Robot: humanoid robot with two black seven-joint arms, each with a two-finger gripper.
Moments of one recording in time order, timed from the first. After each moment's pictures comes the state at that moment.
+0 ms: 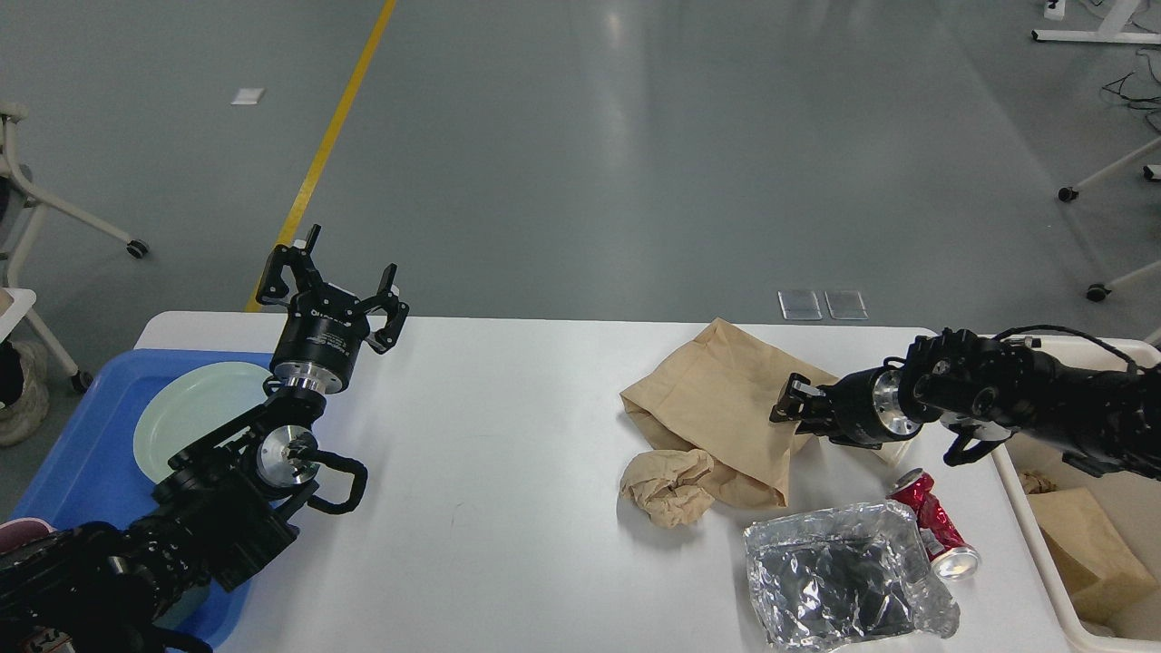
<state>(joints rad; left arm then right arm) -0.76 0.09 -0.49 -0.32 -0.38 -0.56 -0.55 1.20 -0.28 -0.89 0.67 -0.12 0.37 0.21</state>
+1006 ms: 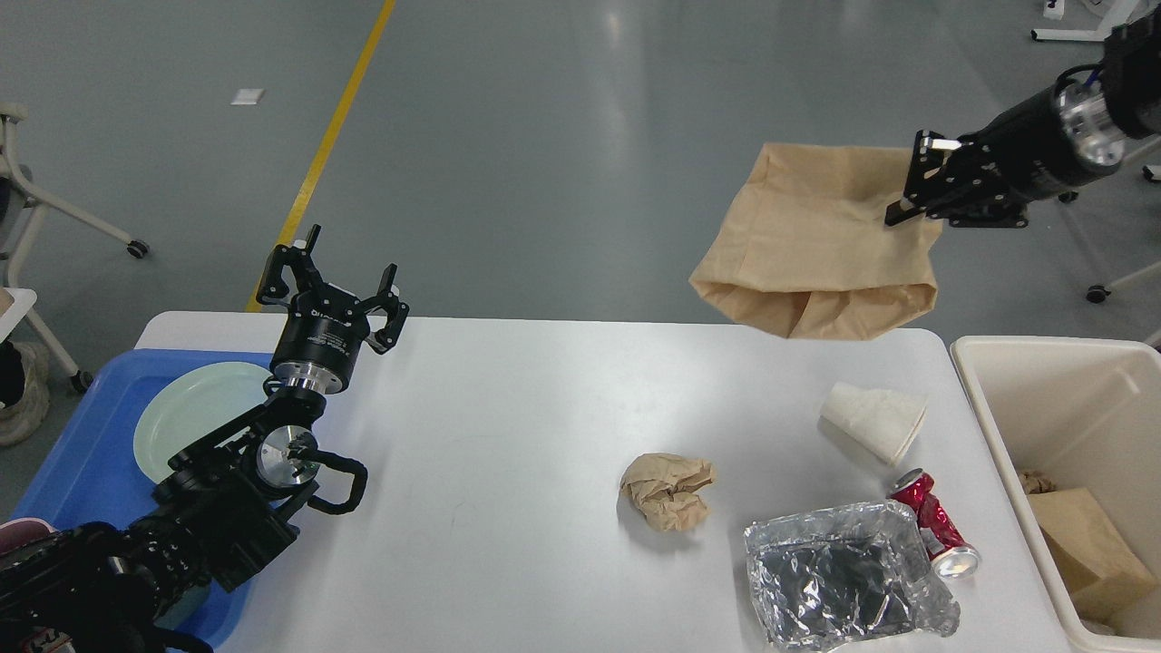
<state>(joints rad) -0.76 0.09 -0.49 -0.32 -0.38 -0.56 -0.55 1.90 -0.52 -1.11 0.68 -0.14 0.96 0.20</state>
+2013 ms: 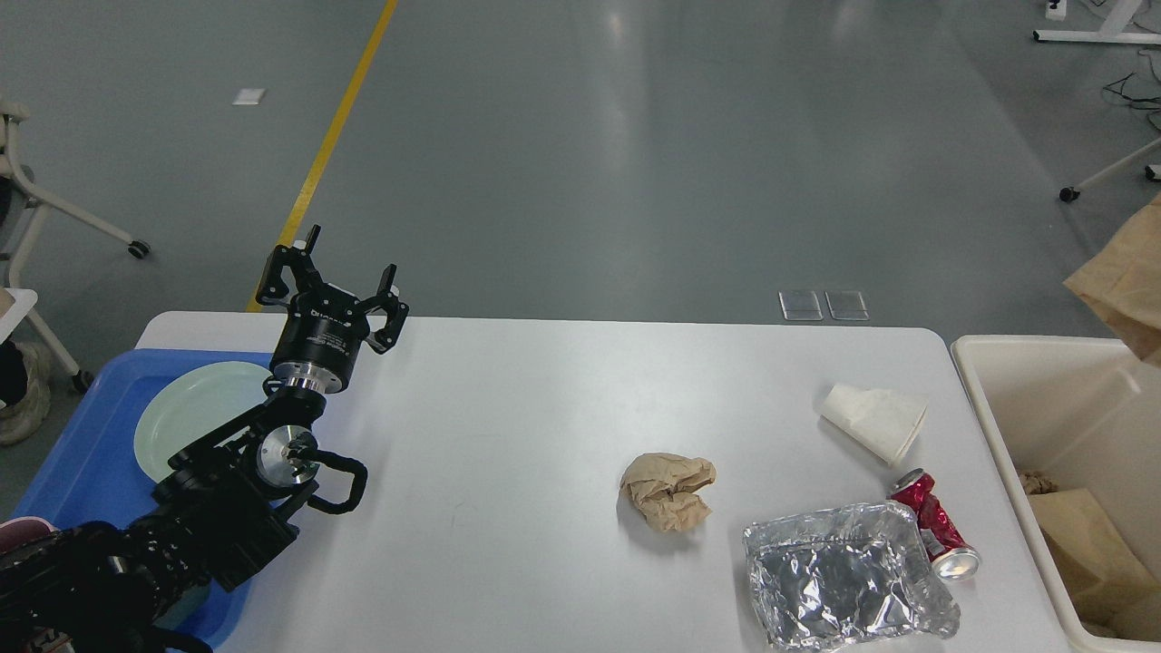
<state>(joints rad) -0.76 0.09 -0.49 -0.32 -0.38 -0.56 -0.55 1.34 -0.87 -1.07 0.48 -0.25 0.27 0.20</state>
